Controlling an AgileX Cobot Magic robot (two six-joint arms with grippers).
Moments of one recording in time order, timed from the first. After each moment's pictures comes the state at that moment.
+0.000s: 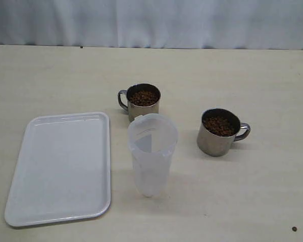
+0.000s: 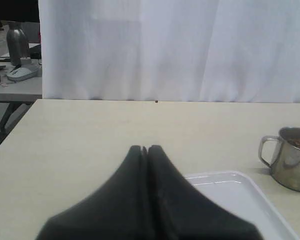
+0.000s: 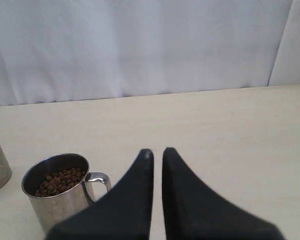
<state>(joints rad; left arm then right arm) -0.06 0.00 0.00 -0.08 0.20 0.06 -0.04 0.00 0.00 -0.01 0.24 0.05</state>
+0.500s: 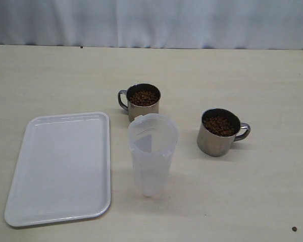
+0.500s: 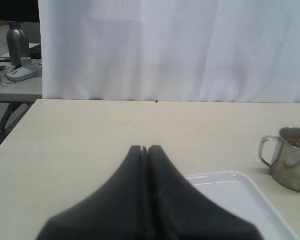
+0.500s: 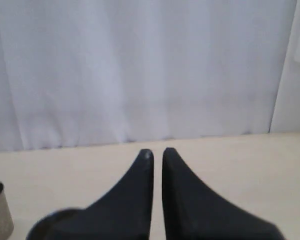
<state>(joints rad) -0.06 0.00 0.00 -0.08 0.20 0.06 -0.04 0.00 0.00 -0.01 0.08 0.05</state>
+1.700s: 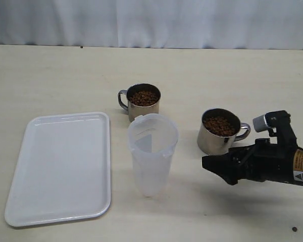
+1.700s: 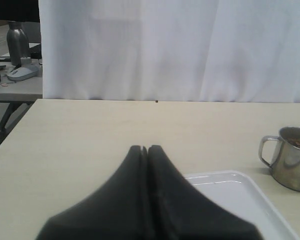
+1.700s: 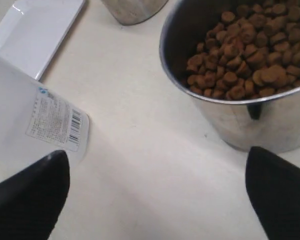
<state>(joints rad) -0.06 0.00 0.00 -0.08 0.20 0.06 -0.04 1.73 -0.32 -1.13 -0.80 0.83</state>
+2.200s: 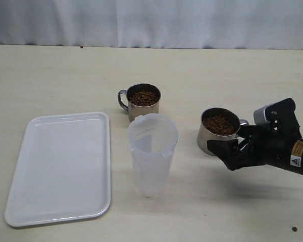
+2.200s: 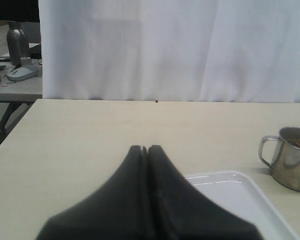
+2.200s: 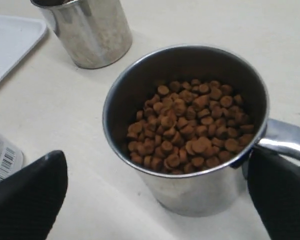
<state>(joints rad) -0.06 0.00 0.00 -0.08 0.20 0.06 -0.04 1.77 -0.35 -0.87 -0.84 0.44</state>
